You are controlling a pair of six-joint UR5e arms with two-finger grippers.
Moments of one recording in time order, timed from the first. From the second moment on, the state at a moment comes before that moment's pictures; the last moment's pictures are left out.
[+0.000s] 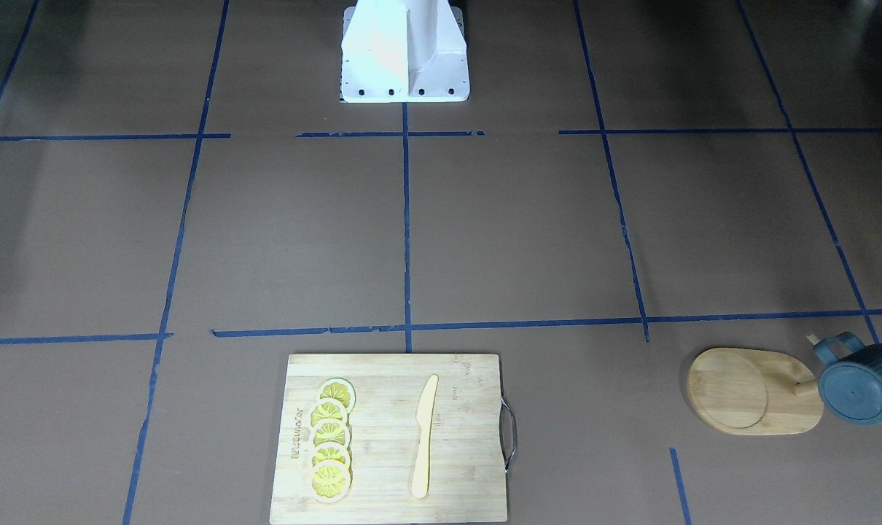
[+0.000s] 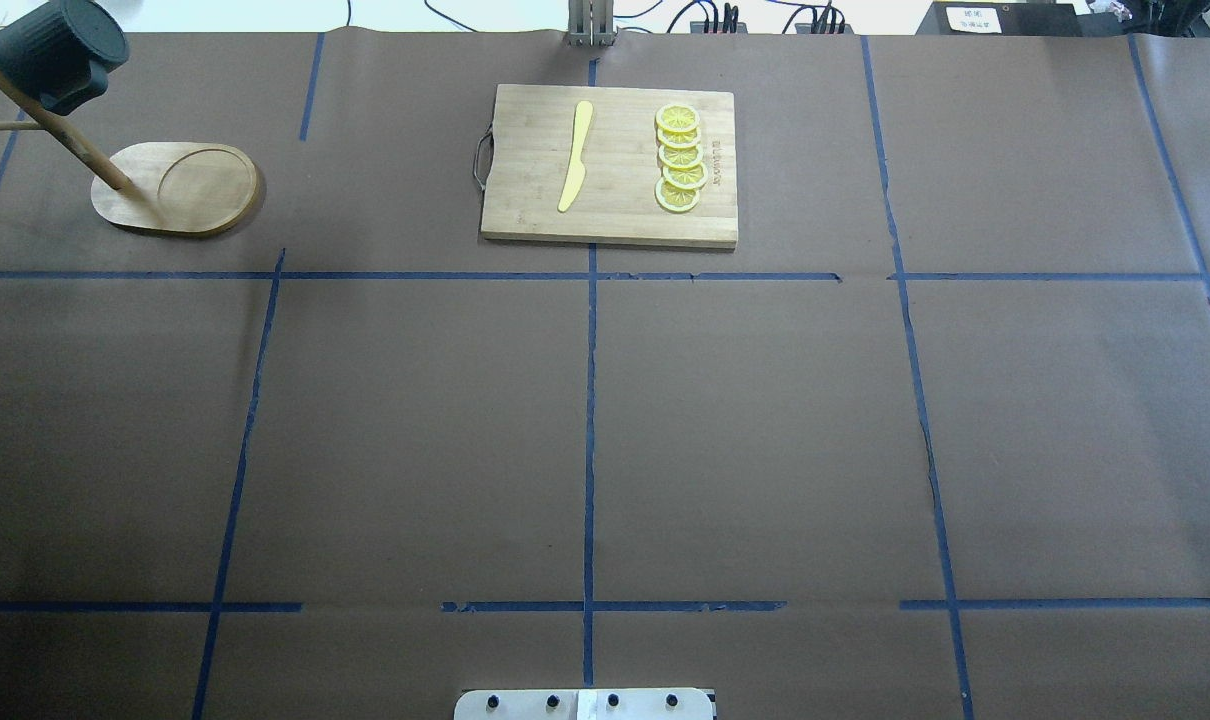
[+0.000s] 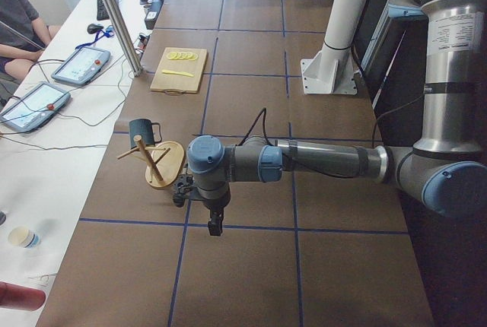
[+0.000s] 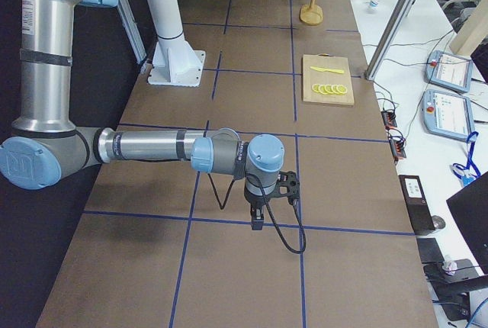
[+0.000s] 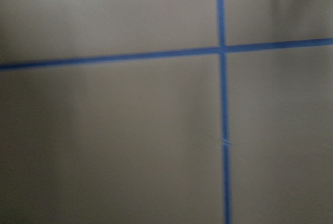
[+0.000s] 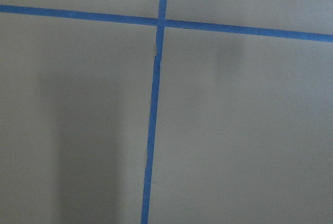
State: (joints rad) left arm -1.57 -1.47 -1.73 -1.47 -2.35 0.05; right arm 1.58 -1.70 1.75 -1.69 2.30 -0.12
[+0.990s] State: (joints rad) left arm -1.57 -1.46 -1.71 -1.56 -2.37 0.04; right arm 1.58 -1.69 1.72 -1.69 2.29 -0.13
